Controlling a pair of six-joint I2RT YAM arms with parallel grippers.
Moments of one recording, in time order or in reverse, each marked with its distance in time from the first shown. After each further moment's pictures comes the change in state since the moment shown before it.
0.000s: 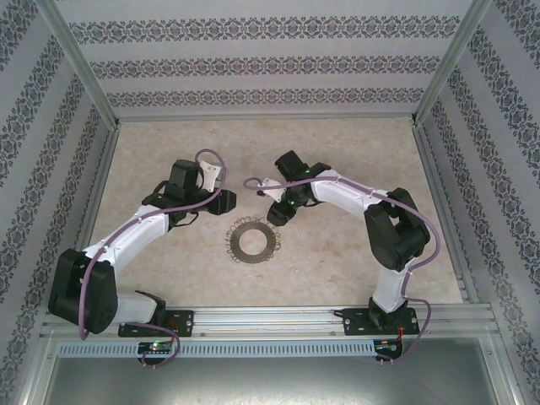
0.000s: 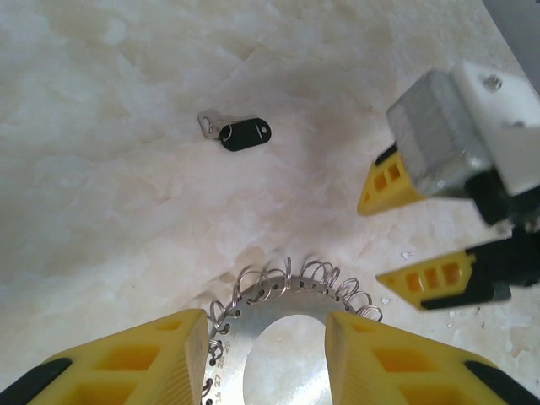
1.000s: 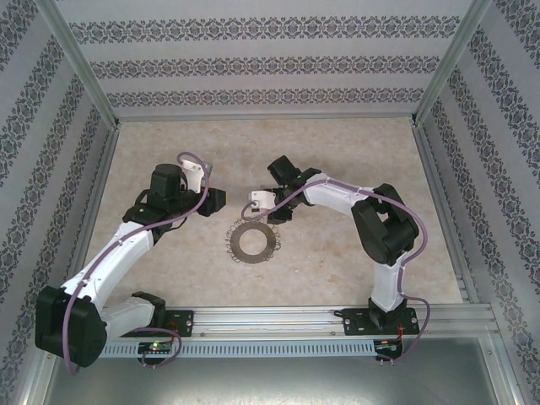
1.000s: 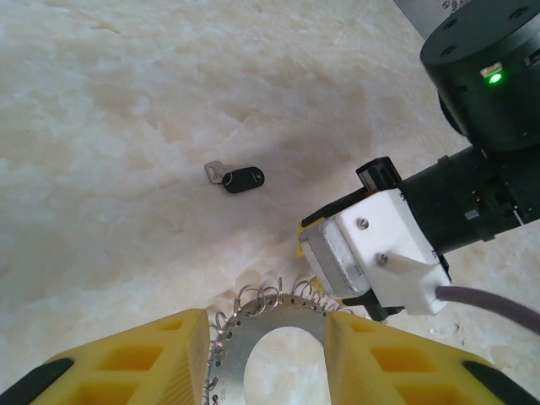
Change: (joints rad) left arm 0.046 -0.203 -0.058 0.000 -0.001 0.005; right arm 0.053 0.093 0.000 0.105 0.066 -0.467
